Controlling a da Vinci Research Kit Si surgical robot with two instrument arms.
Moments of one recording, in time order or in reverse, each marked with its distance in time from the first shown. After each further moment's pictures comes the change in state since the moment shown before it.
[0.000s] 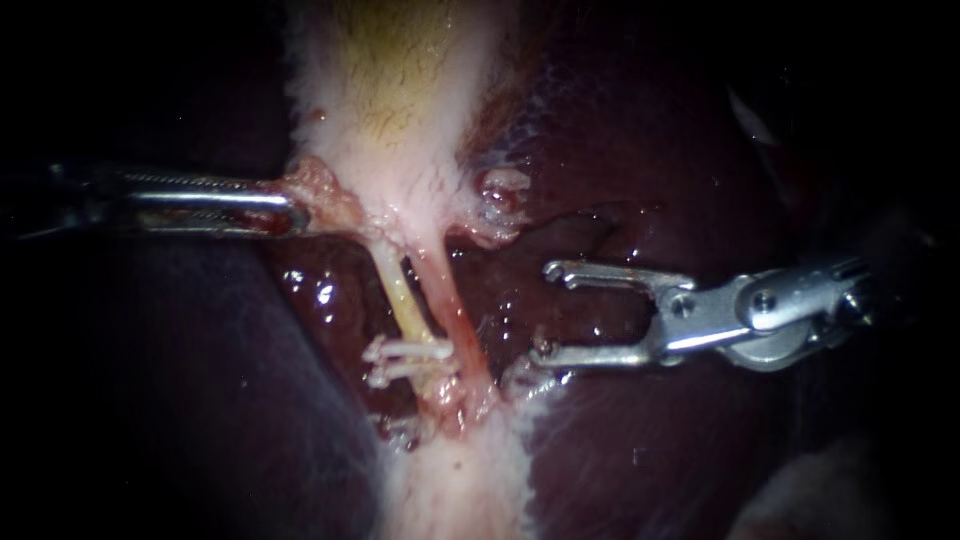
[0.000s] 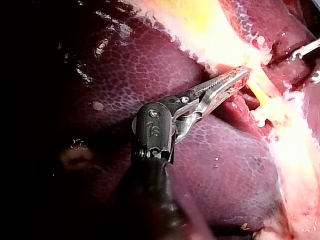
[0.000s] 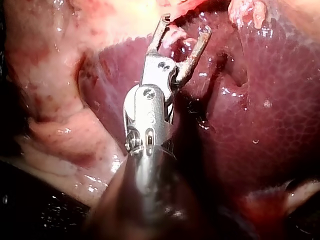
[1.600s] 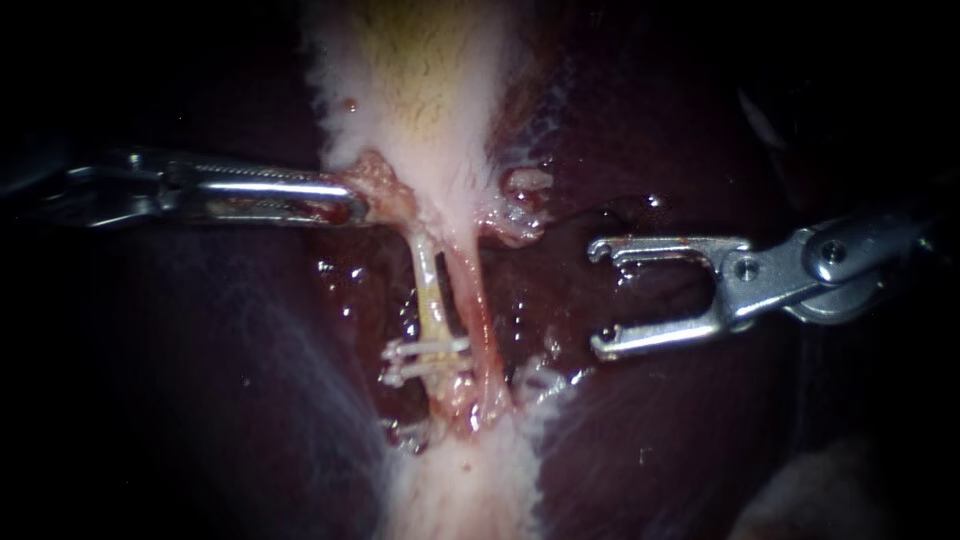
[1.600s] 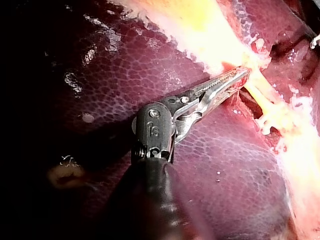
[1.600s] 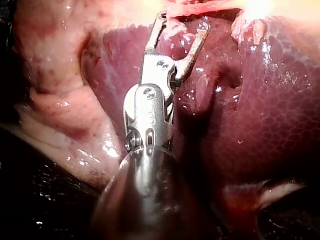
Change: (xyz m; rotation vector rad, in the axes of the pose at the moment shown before) right arm 0.002 0.002 -0.004 0.120 0.019 -0.047; left arm -0.002 -0.005 0.006 0.022 -0.020 0.009
